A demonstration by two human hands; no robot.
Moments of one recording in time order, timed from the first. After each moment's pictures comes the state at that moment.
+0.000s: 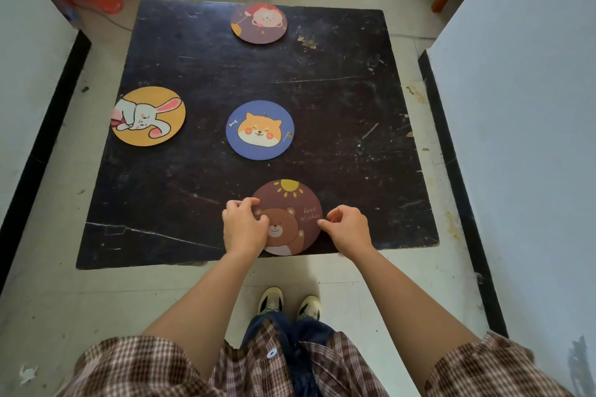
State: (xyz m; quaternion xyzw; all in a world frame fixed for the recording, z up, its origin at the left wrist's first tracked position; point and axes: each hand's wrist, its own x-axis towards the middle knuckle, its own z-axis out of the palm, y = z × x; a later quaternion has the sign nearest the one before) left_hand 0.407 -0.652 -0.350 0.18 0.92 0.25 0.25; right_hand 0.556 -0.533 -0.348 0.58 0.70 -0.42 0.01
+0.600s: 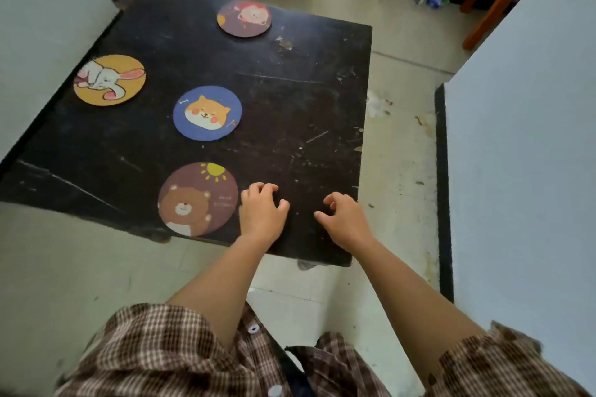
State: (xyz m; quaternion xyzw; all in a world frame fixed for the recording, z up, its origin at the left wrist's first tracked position) left_hand 0.566 -0.504 -0.349 0.18 0.93 0.26 0.19; right_hand 0.673 -0.379 -0.351 0.43 0.84 -0.34 0.06
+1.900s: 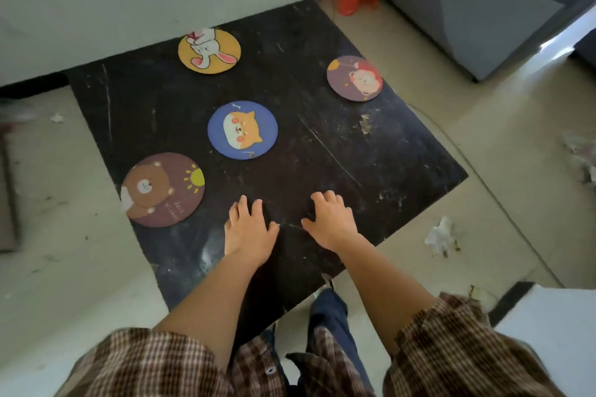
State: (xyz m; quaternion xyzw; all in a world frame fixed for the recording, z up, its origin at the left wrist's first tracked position) left_hand 0.526 -0.350 -0.349 -0.17 0.94 0.21 0.18; right_hand 0.472 -0.195 -0.336 -0.06 0.96 -0.12 0.24
